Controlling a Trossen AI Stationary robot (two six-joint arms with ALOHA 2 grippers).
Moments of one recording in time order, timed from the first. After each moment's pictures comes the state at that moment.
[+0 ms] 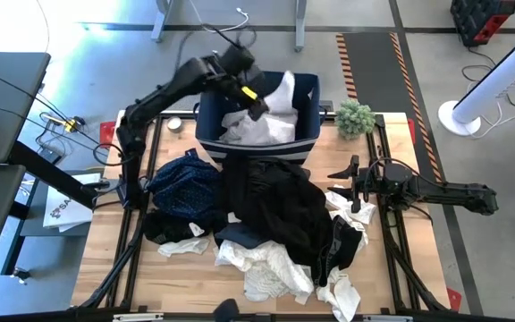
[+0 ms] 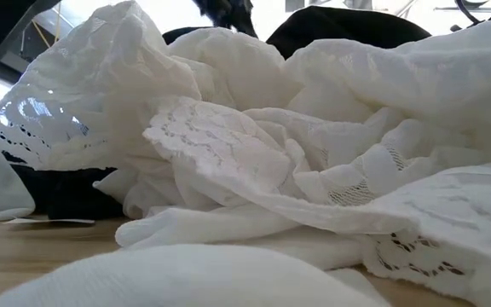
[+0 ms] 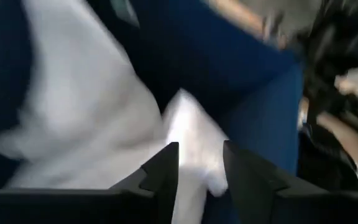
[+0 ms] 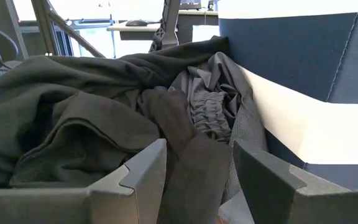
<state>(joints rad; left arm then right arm) 0.53 1.95 2.28 -1.10 0.24 -0.14 -0.13 0.12 0.01 0.01 -0.06 -0.03</state>
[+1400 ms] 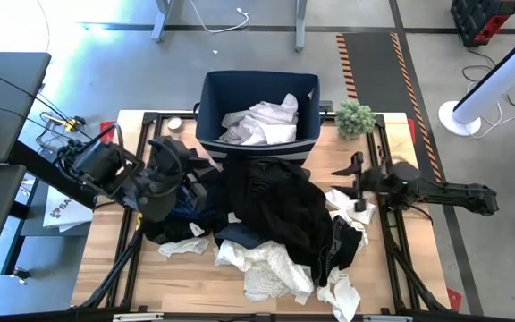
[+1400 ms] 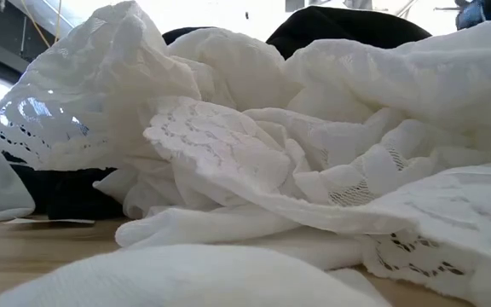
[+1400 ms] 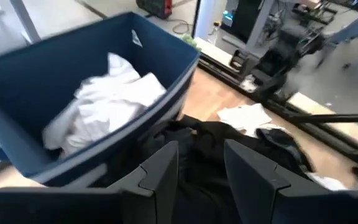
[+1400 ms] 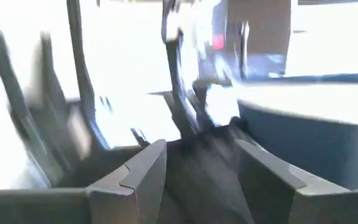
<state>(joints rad) -0.53 1.63 2.27 -1.57 -0.93 -0.98 -0.13 0.13 0.01 0.30 -0.13 0.06</state>
